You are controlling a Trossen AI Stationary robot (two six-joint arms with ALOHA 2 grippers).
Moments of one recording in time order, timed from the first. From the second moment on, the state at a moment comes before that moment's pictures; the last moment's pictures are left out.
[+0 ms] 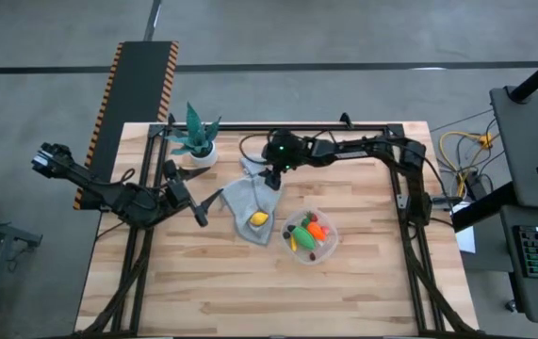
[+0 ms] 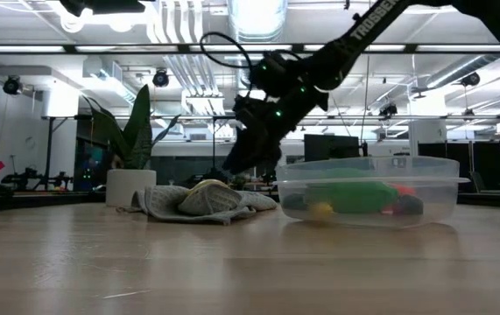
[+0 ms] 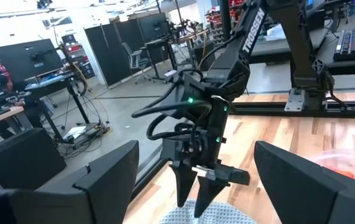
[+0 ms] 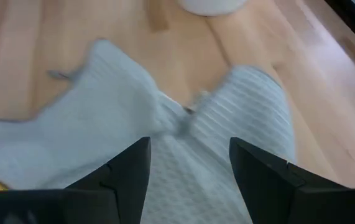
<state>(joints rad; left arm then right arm) -0.47 0.82 0.64 0.12 -1.07 0.14 -0.36 2.01 1.30 -0.04 -0.19 0.00</state>
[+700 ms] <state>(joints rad) -0.47 0.85 0.63 0.12 -1.07 0.13 -0.22 2.06 1.35 -0.16 -0.06 -0.05</state>
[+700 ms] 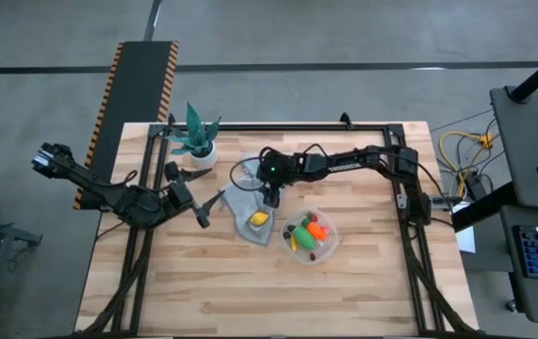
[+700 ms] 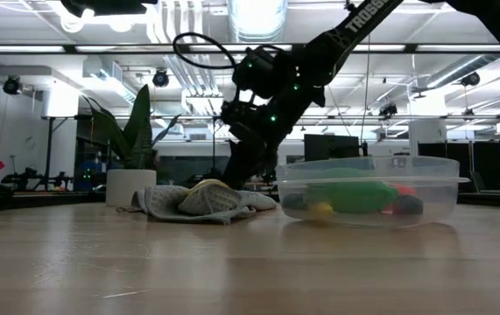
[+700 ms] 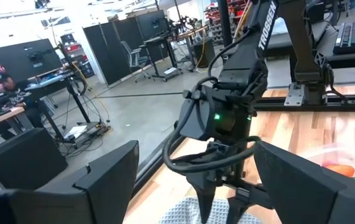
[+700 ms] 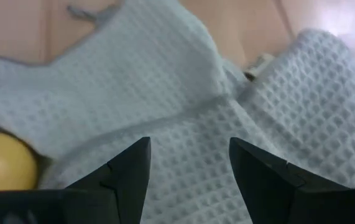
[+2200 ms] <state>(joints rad) -0.47 0.86 0.64 0.12 -1.07 0.14 -0.12 2.11 1.38 -0.18 0.03 -0.05</state>
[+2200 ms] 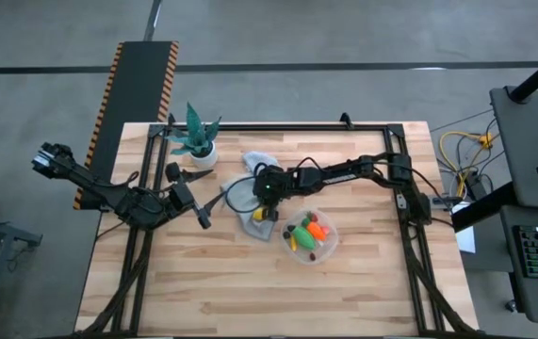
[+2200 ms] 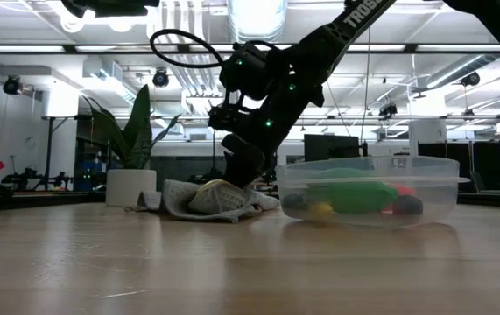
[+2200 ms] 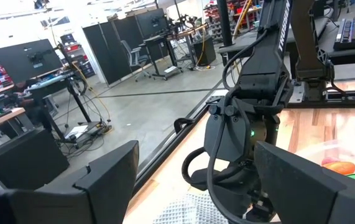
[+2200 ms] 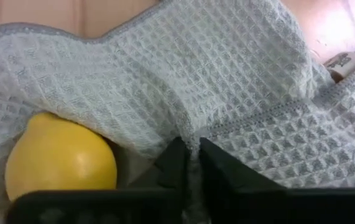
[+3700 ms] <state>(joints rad) -0.47 0.86 0.64 0.12 -1.07 0.14 -0.10 2.03 1.45 -0.28 0.16 -0.20</state>
